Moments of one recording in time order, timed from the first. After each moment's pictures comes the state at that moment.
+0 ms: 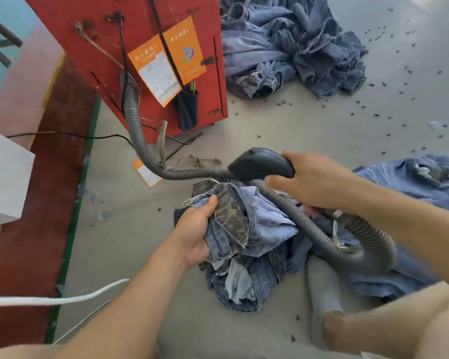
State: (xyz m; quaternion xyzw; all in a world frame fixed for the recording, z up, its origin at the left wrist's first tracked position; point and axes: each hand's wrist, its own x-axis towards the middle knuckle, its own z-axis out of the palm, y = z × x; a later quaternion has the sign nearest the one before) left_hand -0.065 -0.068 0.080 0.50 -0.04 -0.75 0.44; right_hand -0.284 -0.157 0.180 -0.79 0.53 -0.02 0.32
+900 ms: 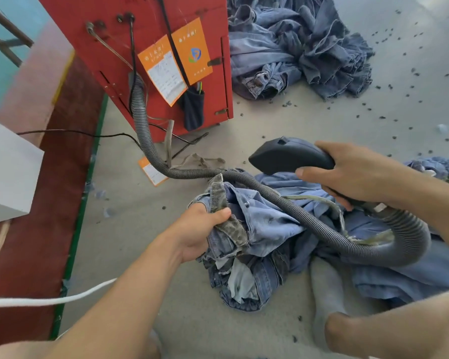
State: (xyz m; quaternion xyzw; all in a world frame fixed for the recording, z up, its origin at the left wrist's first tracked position) left_hand -0.052 -0.062 0.087 0.59 -0.21 -0.70 0.35; right_hand -0.324 -0.162 0.195 -0.77 0.52 -0.04 0.36
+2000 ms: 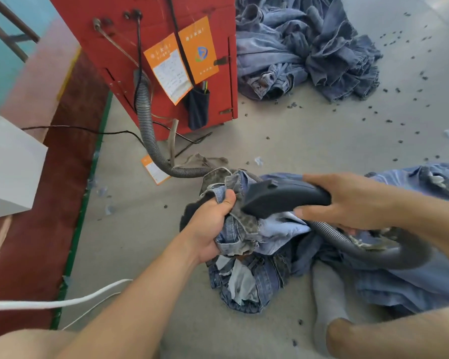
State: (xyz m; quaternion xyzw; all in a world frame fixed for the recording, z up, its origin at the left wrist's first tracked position) left_hand -0.070 -0.070 0.082 0.49 -0.14 -0.75 0.43; right_hand -0.321 -0.147 0.184 -0.81 0.43 0.04 0.39
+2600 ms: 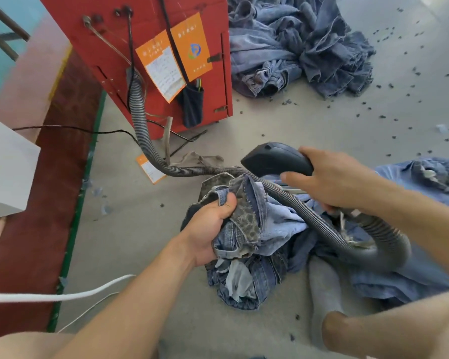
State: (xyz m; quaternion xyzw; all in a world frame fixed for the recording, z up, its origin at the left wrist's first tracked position) left_hand -0.076 -0.062 0.087 0.47 -0.13 -0.78 0.40; right_hand -0.301 -0.159 0.182 -0.79 0.53 -0.03 0.29
